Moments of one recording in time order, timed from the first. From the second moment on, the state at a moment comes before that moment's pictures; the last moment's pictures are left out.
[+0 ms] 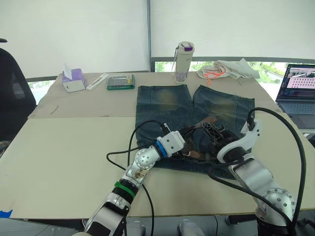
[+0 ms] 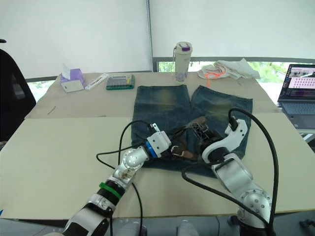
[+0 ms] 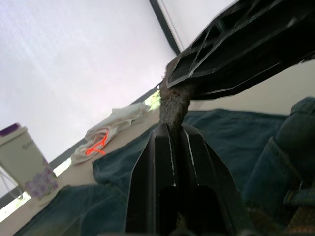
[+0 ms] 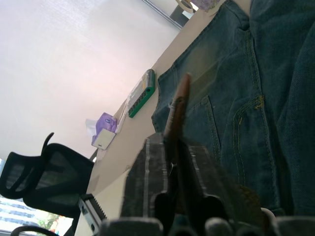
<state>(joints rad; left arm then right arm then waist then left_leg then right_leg) -0.55 0.06 -0.30 0.50 0.16 -0.58 -0.45 -0.11 -0.35 -0.16 -0.59 1.55 0.56 -0.52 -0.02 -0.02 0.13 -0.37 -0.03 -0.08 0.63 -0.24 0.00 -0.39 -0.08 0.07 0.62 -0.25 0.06</state>
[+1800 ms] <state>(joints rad) -0.51 0.30 -0.27 0.35 0.12 -0.43 -0.64 0.03 -0.61 0.26 -0.44 -0.15 0.35 0.28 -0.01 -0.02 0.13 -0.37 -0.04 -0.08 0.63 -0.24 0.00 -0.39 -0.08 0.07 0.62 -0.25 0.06</state>
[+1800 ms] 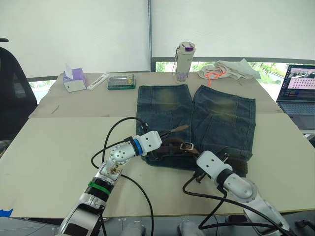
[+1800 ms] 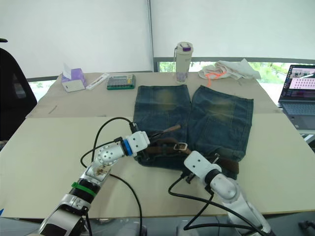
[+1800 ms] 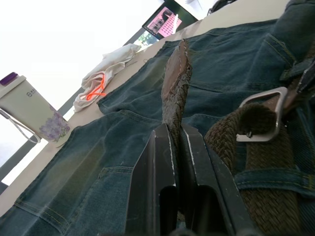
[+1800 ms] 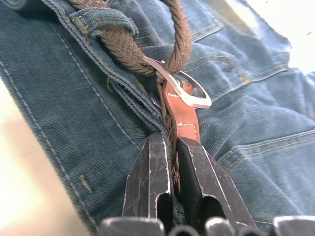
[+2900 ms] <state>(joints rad) -0.72 0.40 -0.49 0.44 0.63 -0.58 -0.47 0.02 -0.57 0.25 -0.32 -0.61 0.05 0.19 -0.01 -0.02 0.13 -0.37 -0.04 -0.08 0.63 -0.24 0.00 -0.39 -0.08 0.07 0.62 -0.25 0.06</state>
